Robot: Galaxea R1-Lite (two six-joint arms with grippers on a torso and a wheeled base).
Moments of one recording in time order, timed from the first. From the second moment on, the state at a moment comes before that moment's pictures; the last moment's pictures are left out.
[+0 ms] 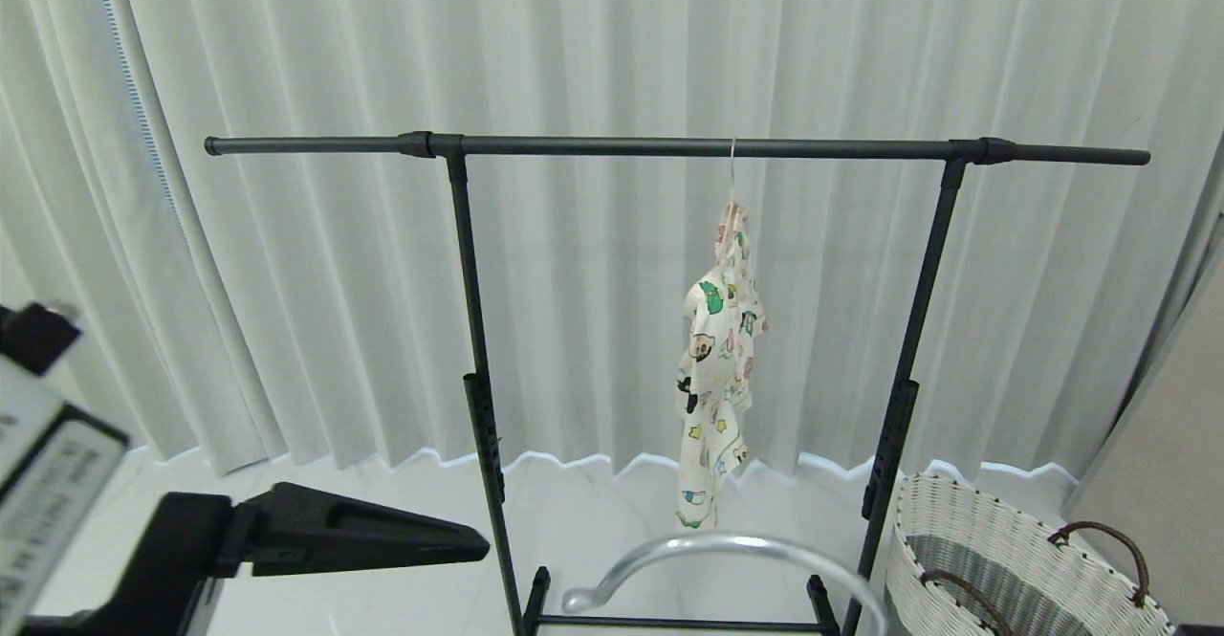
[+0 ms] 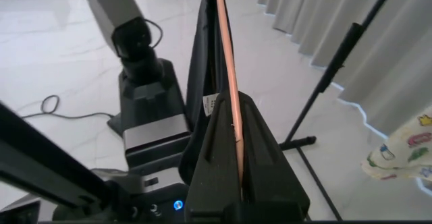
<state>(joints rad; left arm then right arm) -1.03 1.11 -0.95 0.35 -0.23 0.25 1.40 1.06 -0.51 -0.38 0.01 0.11</state>
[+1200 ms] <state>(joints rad) -1.00 1.19 -0.85 0.31 -0.28 0.33 1.43 1.09 -0.53 -0.38 0.00 0.11</state>
